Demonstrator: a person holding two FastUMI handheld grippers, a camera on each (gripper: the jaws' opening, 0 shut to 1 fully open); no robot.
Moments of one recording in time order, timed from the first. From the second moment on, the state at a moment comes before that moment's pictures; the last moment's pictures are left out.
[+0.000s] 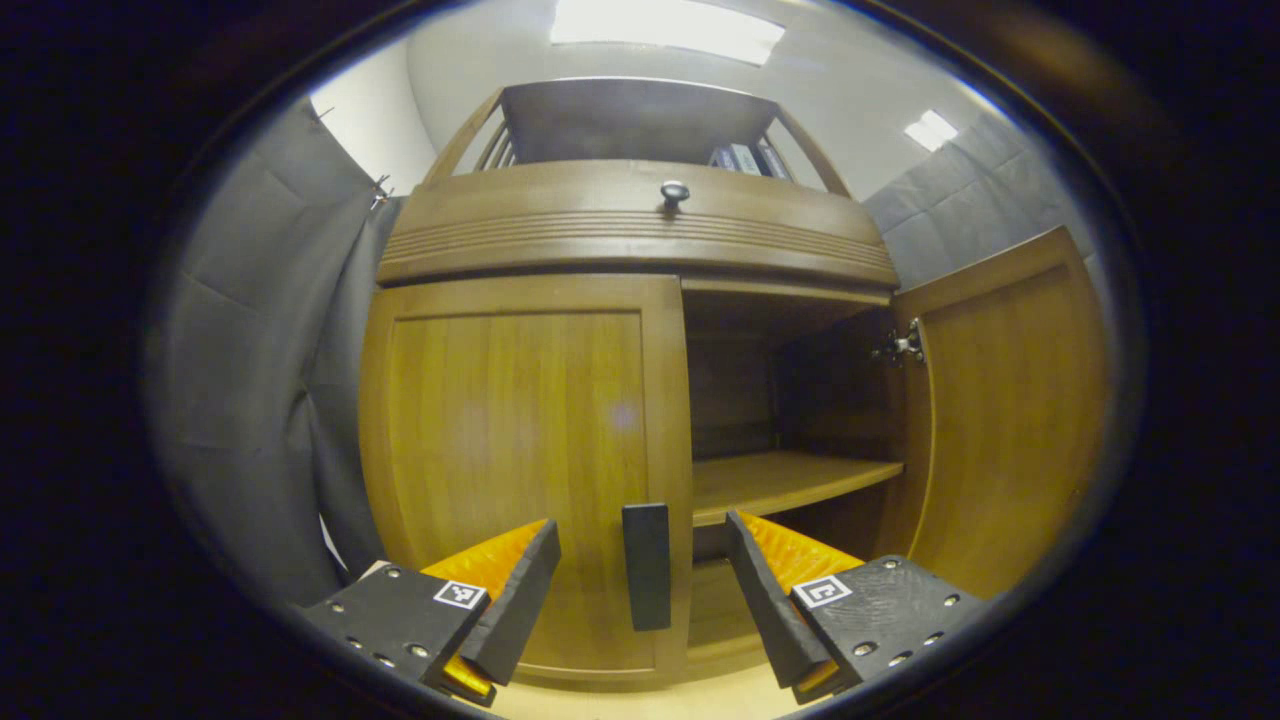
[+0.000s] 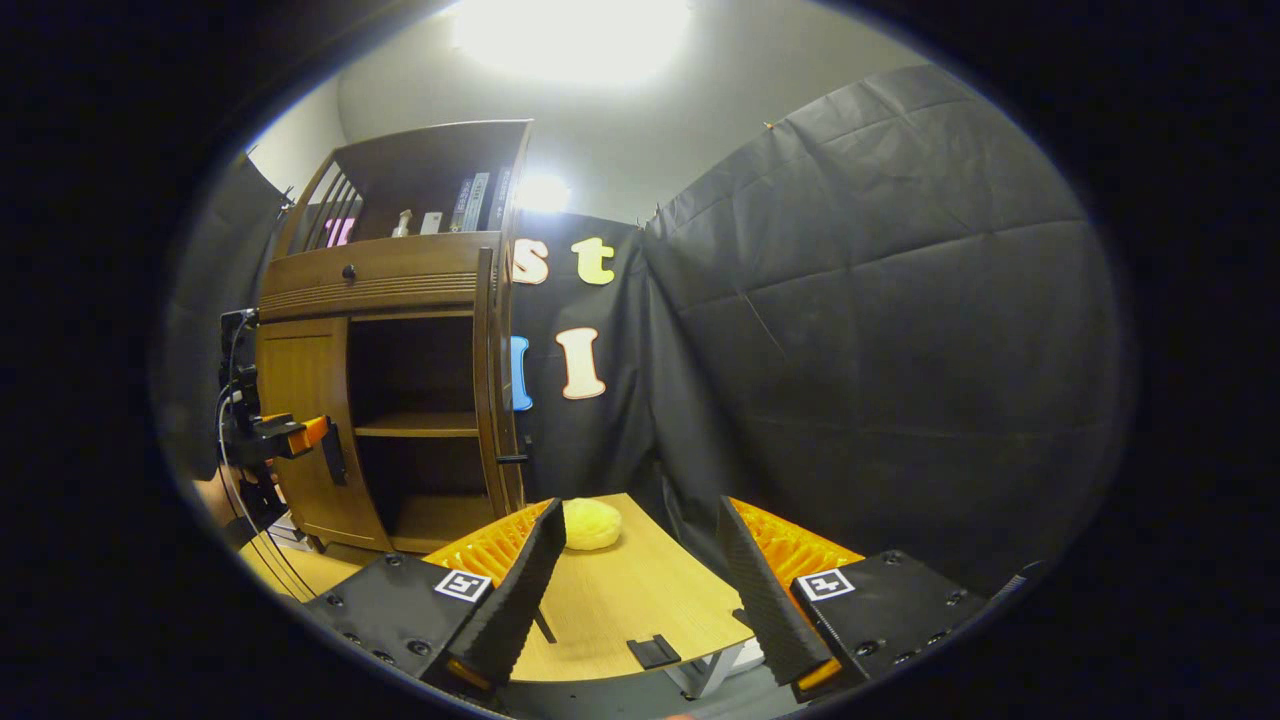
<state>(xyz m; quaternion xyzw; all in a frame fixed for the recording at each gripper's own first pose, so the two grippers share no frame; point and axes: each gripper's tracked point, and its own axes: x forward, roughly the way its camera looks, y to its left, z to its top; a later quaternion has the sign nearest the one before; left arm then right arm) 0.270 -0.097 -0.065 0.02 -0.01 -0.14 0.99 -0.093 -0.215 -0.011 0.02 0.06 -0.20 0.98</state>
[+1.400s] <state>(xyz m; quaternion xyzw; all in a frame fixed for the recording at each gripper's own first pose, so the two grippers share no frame) 0.295 -0.102 -0.122 0.00 0.06 -0.13 0.99 -0.087 -0.208 -0.021 0.01 0.06 -0.18 0.98</state>
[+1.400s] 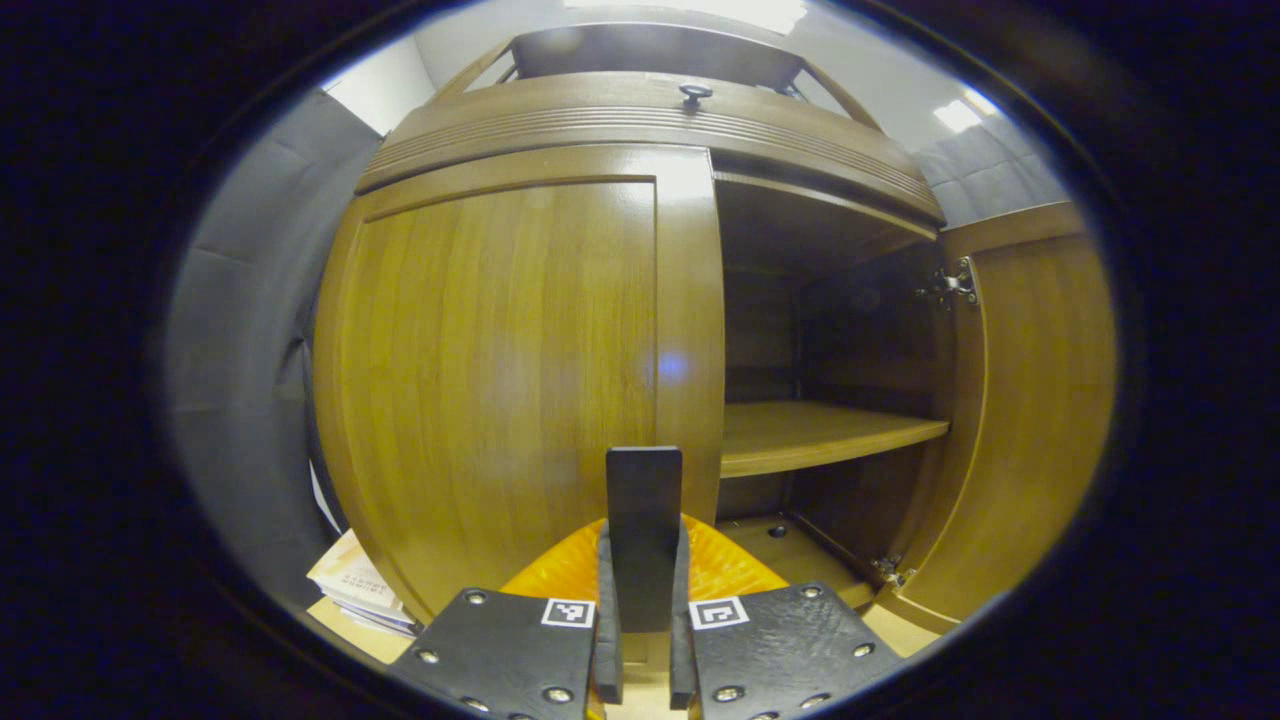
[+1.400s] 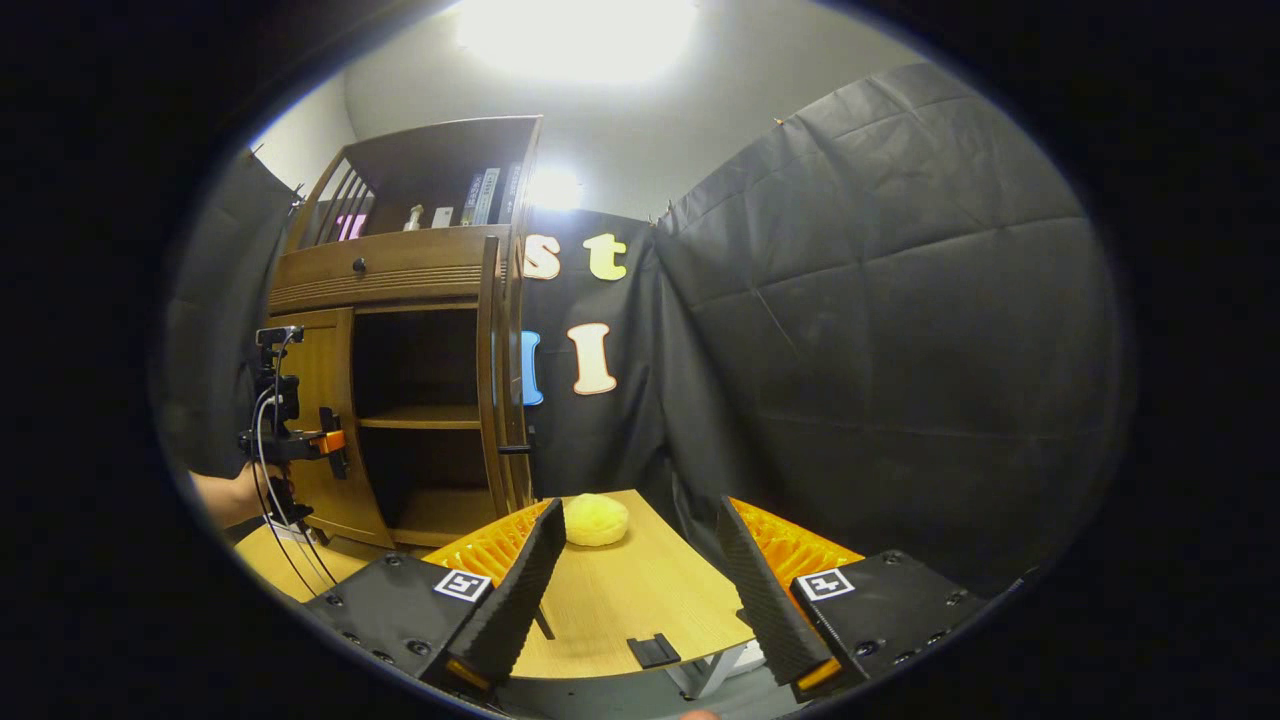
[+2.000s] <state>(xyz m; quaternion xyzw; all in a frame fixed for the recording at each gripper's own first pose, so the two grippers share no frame) 0.232 -0.070 -0.109 0.00 0.07 -0.14 0.99 -0.058 -0.179 -0.022 0.03 0.05 -0.13 0.99</state>
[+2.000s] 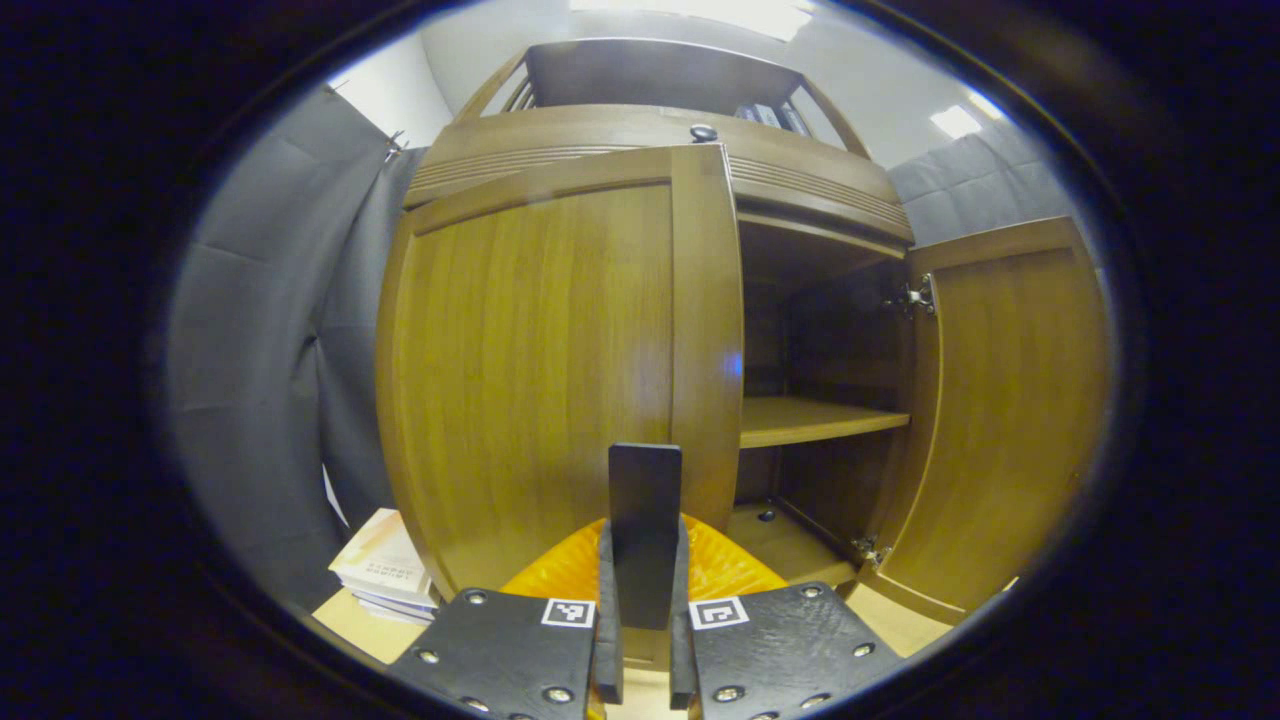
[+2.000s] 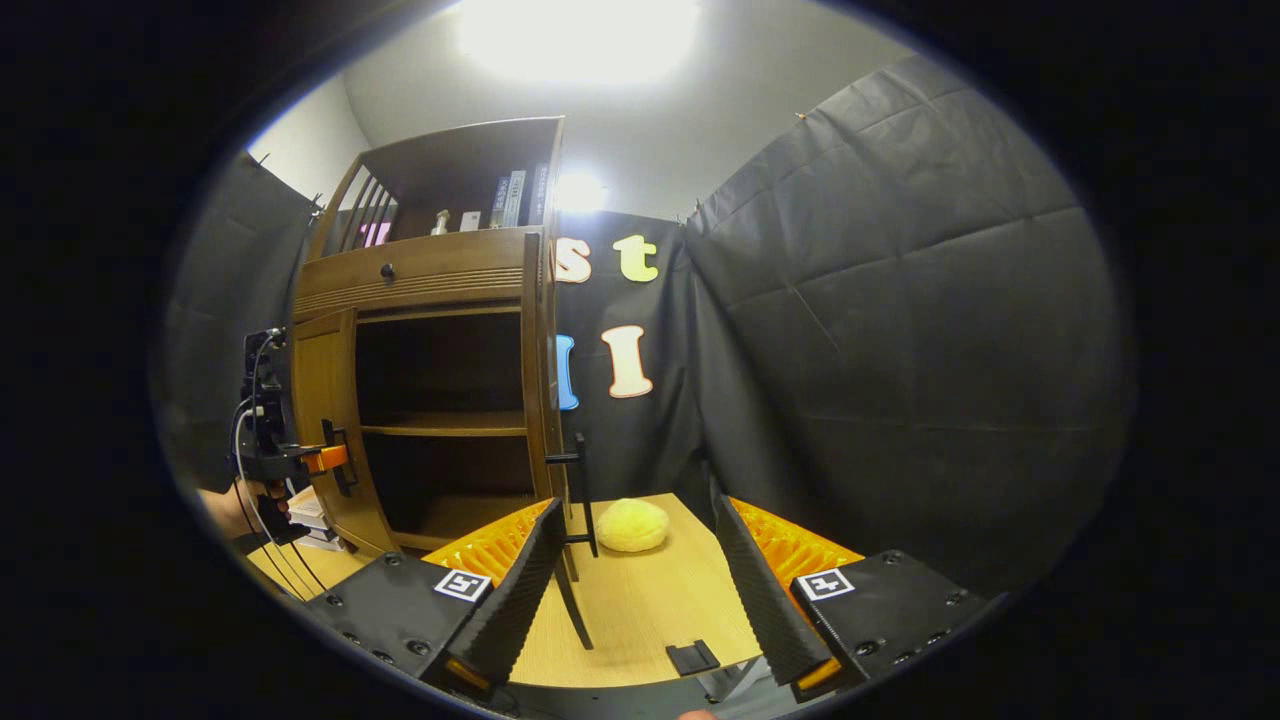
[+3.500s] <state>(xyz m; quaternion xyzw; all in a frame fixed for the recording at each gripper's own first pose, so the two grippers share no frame) 0.139 0.041 -0.097 -0.01 0.07 -0.09 0.99 -0.022 -0.098 -0.008 0.04 0.03 -0.04 1.00</state>
